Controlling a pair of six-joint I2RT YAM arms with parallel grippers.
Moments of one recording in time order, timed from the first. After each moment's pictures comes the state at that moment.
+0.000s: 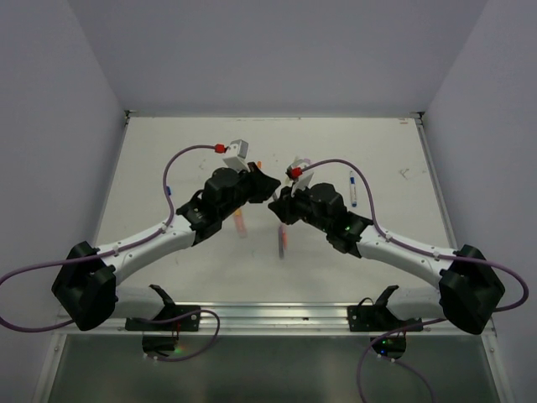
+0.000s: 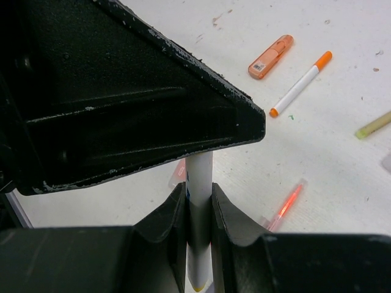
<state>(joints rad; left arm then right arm) -0.75 1.31 0.85 0.22 -0.08 -0.75 0.82 1.28 0.75 0.23 -0.01 0.29</state>
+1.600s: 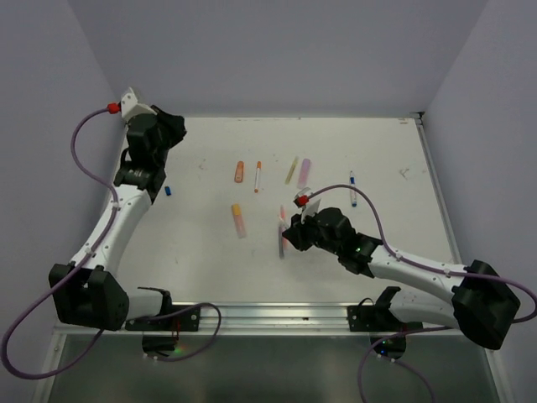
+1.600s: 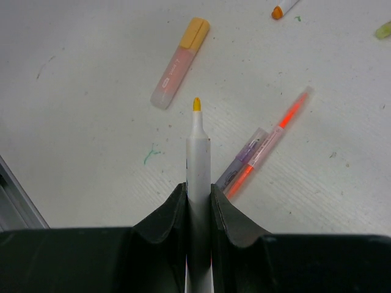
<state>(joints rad) -0.18 1.29 1.13 0.05 -0.20 -0.72 0.86 1.13 0.51 0.17 -0.01 0.28</state>
